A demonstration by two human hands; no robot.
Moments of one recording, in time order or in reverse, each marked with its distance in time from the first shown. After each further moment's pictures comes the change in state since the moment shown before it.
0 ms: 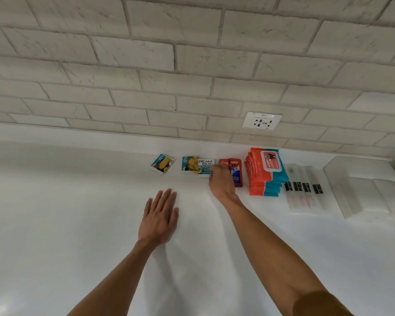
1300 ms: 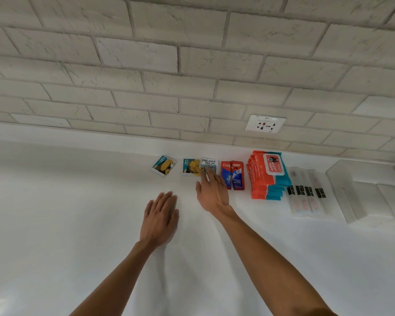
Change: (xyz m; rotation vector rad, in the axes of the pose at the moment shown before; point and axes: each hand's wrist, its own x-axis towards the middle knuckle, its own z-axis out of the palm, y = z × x) left_hand 0.010 -0.006 0.001 -0.082 0.083 0.000; right_hand -0.027 -0.025 0.020 -0.276 -0.058 -0.178
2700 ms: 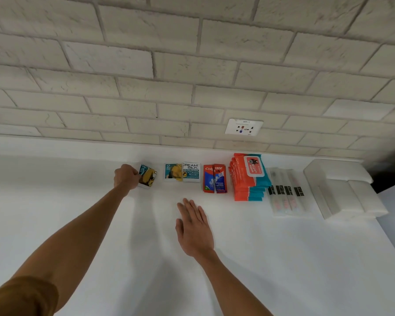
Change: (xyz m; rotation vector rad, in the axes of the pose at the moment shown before) left_hand 0.170 -0.032 -0.066 -0.290 0.025 -0.593; right_hand -0.102 -0.007 0.045 0.119 0.013 -0.029
